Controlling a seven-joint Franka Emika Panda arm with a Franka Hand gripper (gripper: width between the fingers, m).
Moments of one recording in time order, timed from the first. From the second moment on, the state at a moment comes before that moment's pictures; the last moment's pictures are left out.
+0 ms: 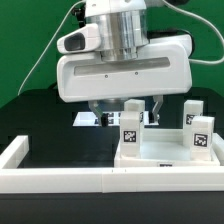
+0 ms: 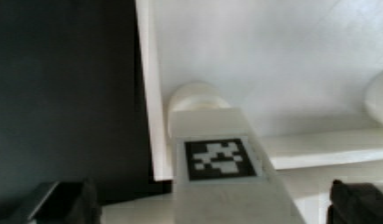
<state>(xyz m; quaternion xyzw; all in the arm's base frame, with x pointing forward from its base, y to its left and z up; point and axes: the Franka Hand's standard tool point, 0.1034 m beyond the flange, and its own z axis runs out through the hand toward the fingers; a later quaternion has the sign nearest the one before) 0.597 -0.014 0.079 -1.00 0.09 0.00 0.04</state>
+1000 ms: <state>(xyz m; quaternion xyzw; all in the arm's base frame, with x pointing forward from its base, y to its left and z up) 0.598 -0.009 0.078 -1.00 0.07 -0.01 0.04</state>
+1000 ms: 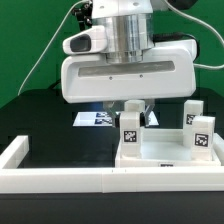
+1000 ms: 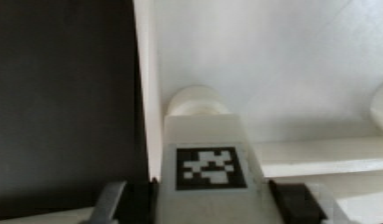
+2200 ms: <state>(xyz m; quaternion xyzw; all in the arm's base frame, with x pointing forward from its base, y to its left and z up) 0.600 0.009 0.076 -0.87 0.49 -0.03 0.08</state>
